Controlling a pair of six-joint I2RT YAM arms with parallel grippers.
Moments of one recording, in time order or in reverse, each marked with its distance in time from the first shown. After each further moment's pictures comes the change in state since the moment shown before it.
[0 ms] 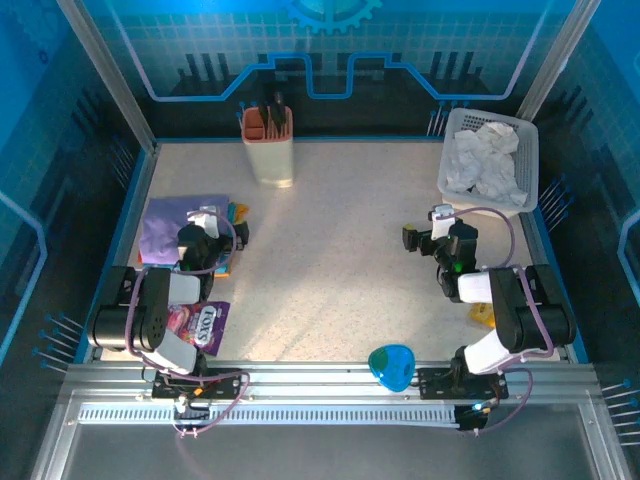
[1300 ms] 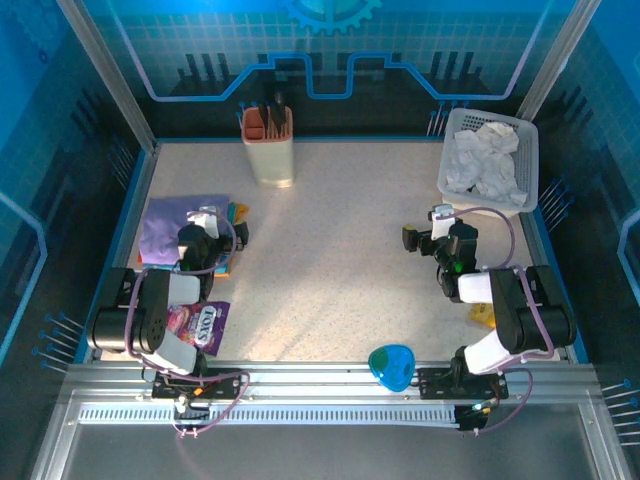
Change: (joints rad) left arm -0.004 -0.031 0.005 -0.055 -0.024 -0.002; right arm 0.003 -0.023 0.000 -0.021 0.012 0.000
